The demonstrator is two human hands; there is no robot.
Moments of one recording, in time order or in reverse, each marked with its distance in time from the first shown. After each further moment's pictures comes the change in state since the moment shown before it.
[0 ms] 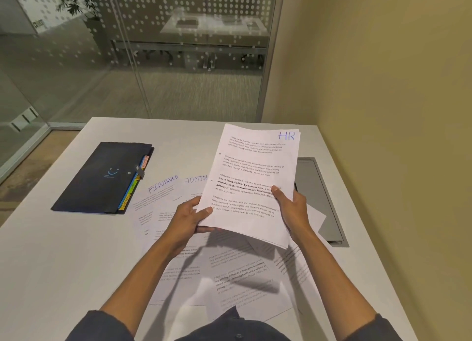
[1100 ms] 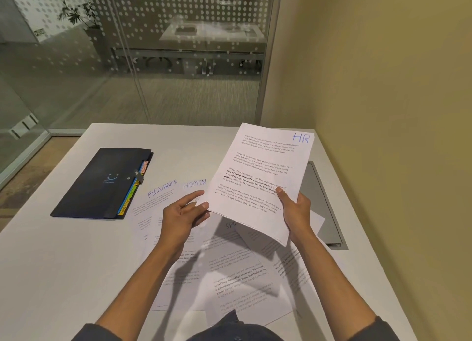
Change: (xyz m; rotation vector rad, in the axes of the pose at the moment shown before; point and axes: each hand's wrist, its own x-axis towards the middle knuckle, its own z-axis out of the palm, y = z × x) left_hand -0.006 0.010 0.003 -0.229 0.229 0.110; right_hand -0.001 -0.005 -0.002 0.137 0.106 0.013
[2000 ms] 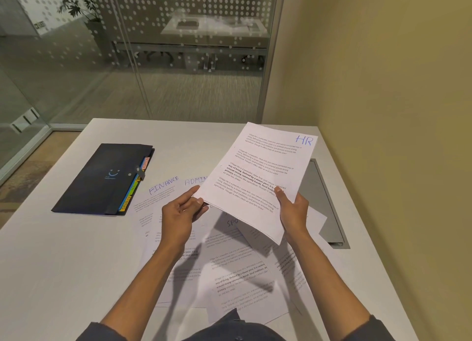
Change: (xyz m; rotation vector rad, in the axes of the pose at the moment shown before) left_hand -0.001 0.000 0.003 0.017 0.114 0.063; right_hand 0.000 0.010 0.012 -0.056 0.050 -0.012
